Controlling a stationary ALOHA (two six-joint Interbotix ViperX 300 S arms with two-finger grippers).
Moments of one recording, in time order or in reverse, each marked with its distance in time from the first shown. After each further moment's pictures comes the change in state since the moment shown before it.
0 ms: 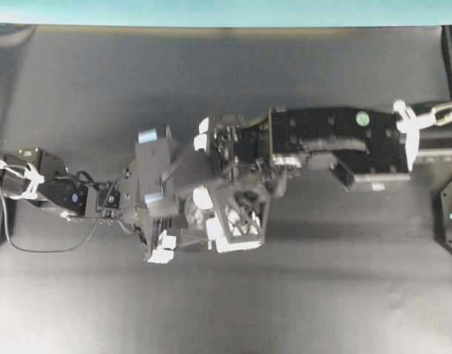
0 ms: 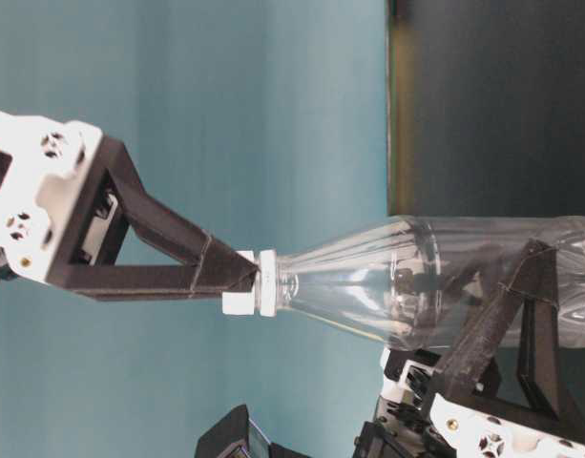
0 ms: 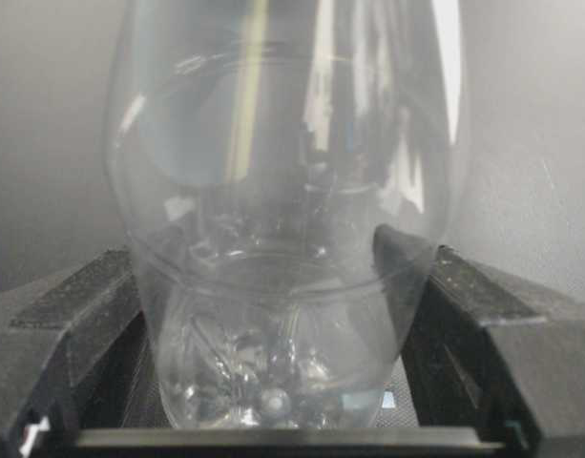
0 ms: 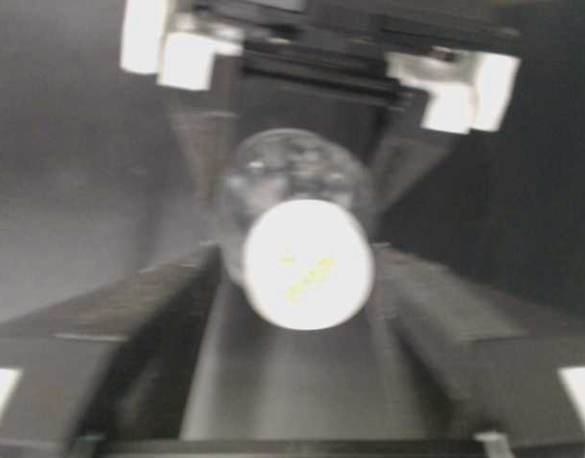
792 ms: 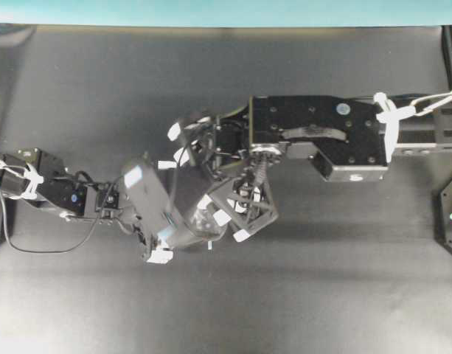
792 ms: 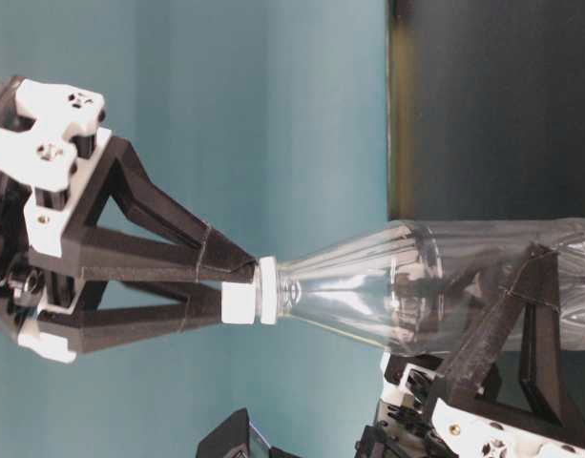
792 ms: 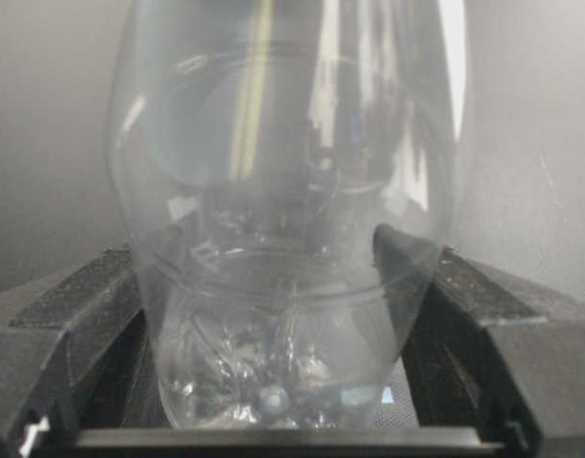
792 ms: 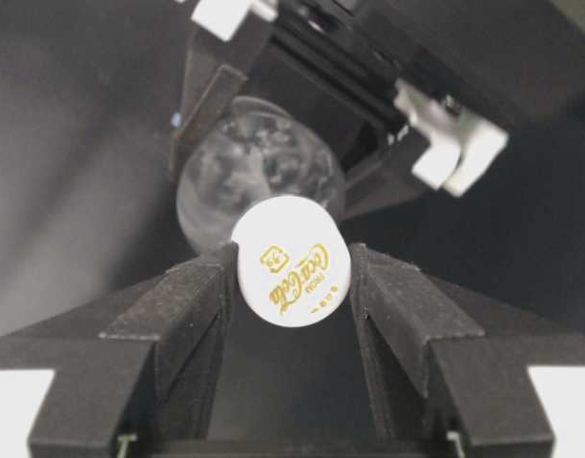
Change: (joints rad) left arm -0.003 -0.002 0.008 0.002 -0.002 0.000; right arm 0.005 0.060 -0.114 0.025 0.117 -0.592
